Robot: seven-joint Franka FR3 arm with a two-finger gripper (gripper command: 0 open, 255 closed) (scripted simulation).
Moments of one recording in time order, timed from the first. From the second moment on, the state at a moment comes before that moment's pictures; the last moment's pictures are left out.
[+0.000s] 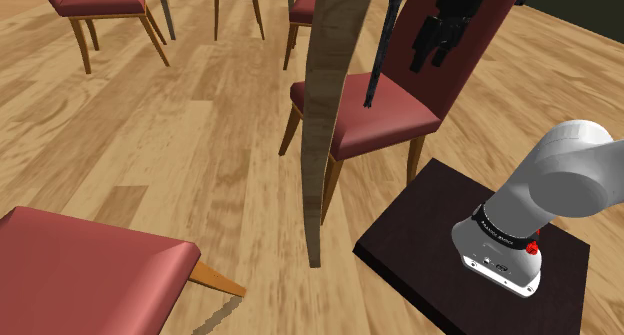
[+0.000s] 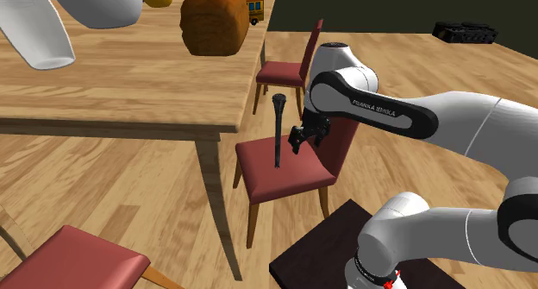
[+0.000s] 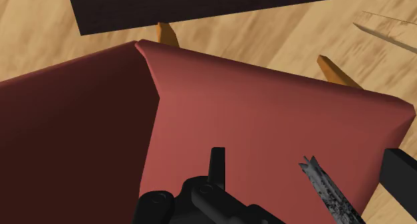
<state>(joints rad) 0.02 -0.80 0.01 -2.42 0.10 1.69 0.13</state>
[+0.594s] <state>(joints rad) 0.03 -0.62 0.06 -2.08 0.08 1.50 0.20</state>
